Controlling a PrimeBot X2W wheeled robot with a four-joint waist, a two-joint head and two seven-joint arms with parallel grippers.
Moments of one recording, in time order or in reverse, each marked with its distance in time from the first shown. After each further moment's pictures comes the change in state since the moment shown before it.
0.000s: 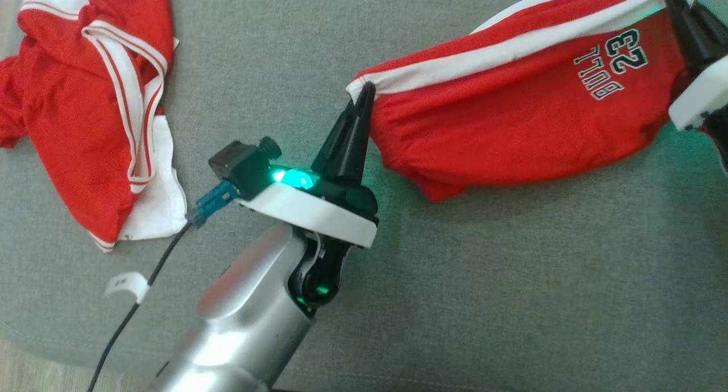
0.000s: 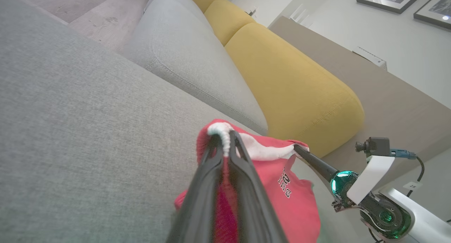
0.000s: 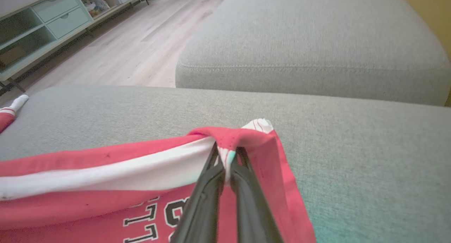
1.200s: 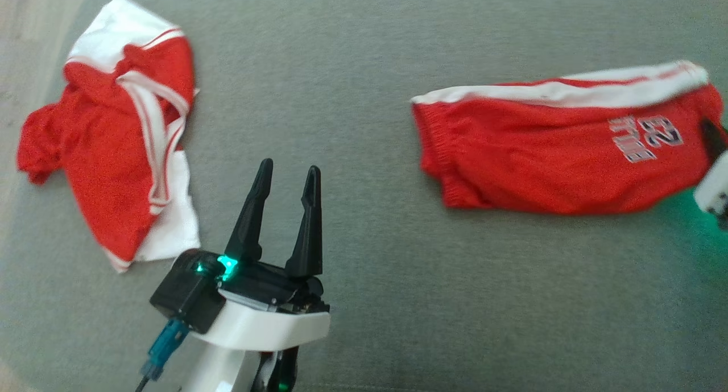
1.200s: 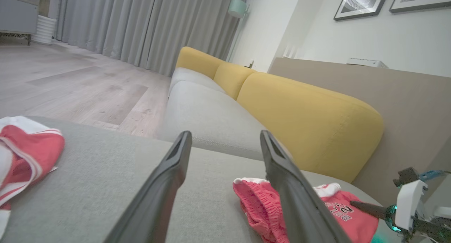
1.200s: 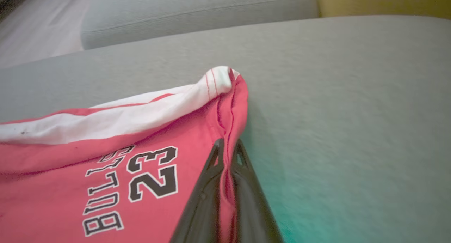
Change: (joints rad) left arm 0.458 0.000 0.293 -0.370 0.532 0.085 0.000; right arm 0.015 -0.025 0.163 0.475 0.178 0.000 -0.097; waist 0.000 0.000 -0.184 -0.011
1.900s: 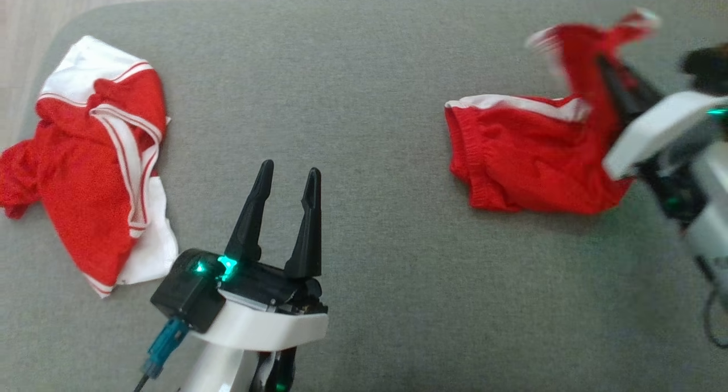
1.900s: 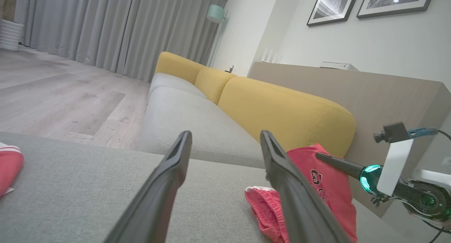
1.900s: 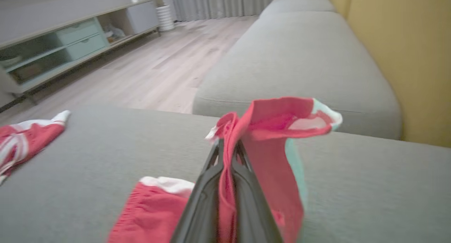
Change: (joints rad) left arm -0.002 0.000 0.013 0.011 0.016 -0.032 0.000; right arm -0.035 0.027 0.139 -0.318 -0.032 0.000 -0.073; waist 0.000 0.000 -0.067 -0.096
